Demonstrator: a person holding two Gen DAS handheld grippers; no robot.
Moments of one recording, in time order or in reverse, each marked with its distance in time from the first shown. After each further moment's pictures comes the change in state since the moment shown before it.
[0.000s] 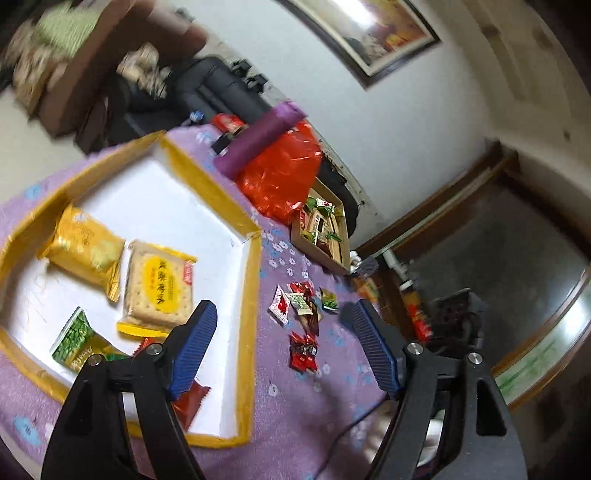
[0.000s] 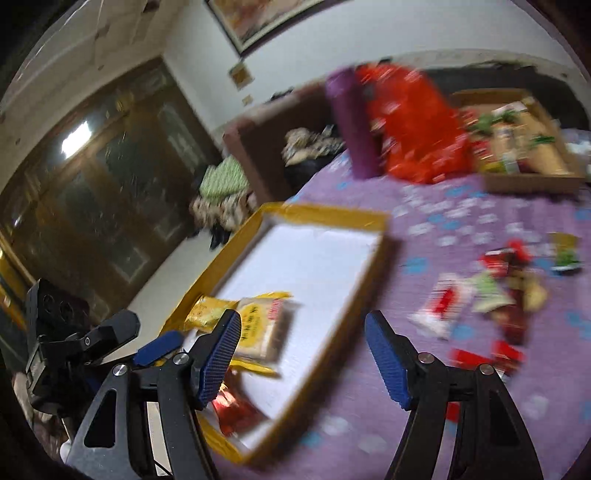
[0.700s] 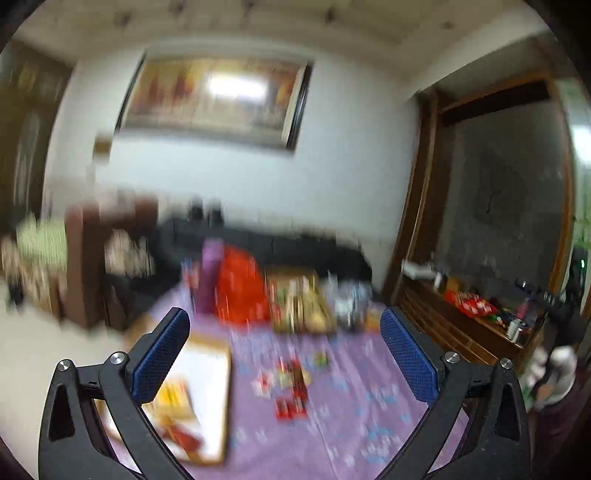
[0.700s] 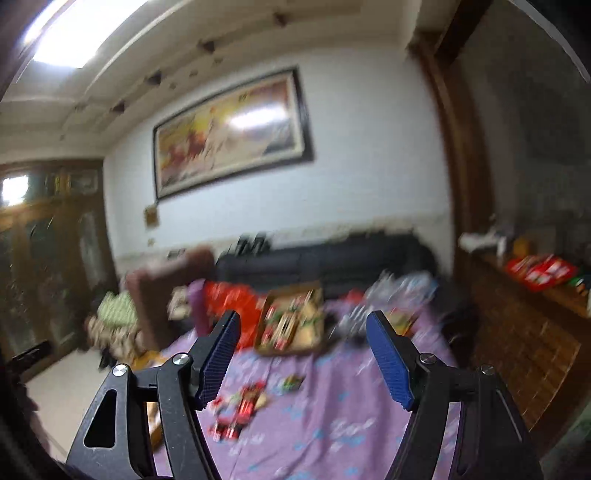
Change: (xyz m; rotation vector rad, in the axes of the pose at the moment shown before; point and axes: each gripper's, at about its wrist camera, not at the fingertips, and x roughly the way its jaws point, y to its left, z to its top) left arm -0.141 -0.238 -0.037 0.616 -0.424 0.139; right arm -0.426 -0.038 -0.020 -0.064 -0.671 -0.503
